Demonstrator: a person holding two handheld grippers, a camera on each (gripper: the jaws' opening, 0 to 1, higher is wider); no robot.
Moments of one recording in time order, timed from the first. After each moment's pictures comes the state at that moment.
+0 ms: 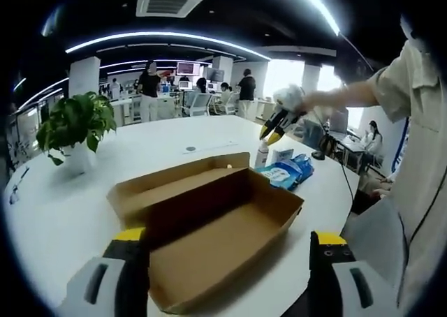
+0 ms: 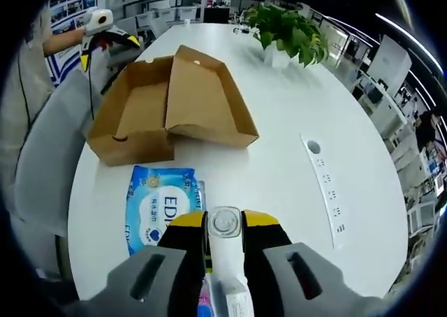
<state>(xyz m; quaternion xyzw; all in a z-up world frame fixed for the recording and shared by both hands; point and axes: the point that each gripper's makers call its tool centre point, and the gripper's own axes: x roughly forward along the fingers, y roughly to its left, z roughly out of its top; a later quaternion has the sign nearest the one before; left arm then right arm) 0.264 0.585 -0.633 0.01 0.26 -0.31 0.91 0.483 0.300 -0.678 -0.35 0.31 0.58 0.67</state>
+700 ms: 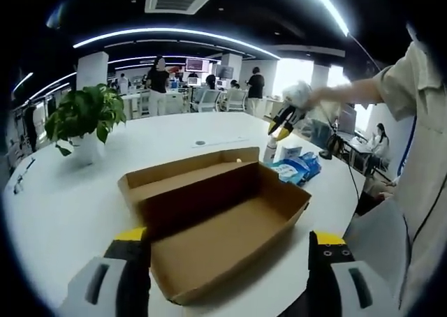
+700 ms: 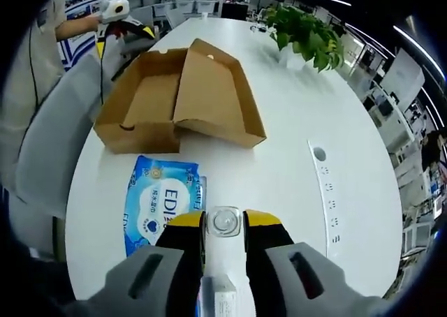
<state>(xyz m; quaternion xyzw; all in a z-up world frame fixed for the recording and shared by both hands) 0.261 0.600 -0.642 0.01 0.27 -0.28 0.92 0.465 0.306 -0.667 -0.38 0.30 0.60 0.63</state>
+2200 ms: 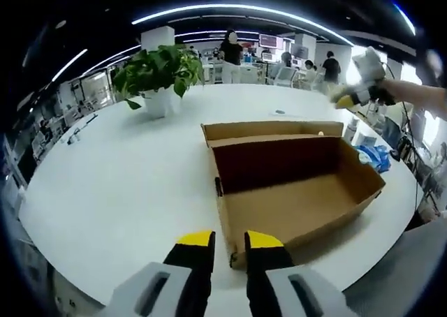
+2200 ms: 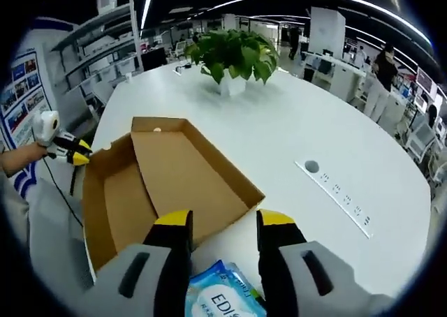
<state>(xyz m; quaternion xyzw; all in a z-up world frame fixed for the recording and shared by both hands) 0.256 0.682 -0.695 0.01 0.36 -0.05 0.93 0.484 0.419 -0.654 -0.17 0.34 0.47 0.80</state>
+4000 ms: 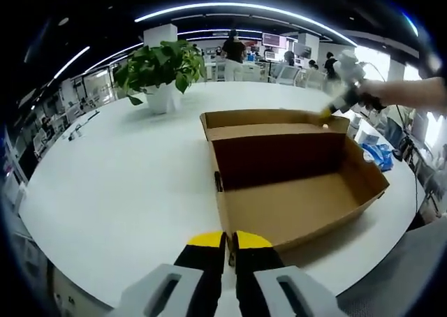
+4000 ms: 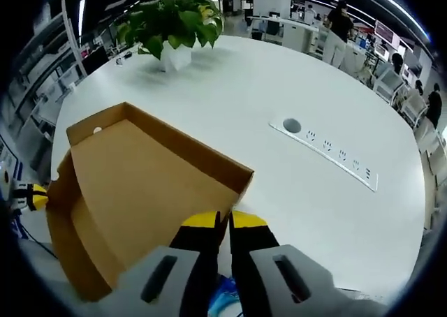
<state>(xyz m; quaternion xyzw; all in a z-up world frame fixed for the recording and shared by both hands) 0.254 0.684 -0.703 0.01 0.36 -0.04 0.93 0.509 0.424 -0.700 -0.13 0.43 0.32 0.84</state>
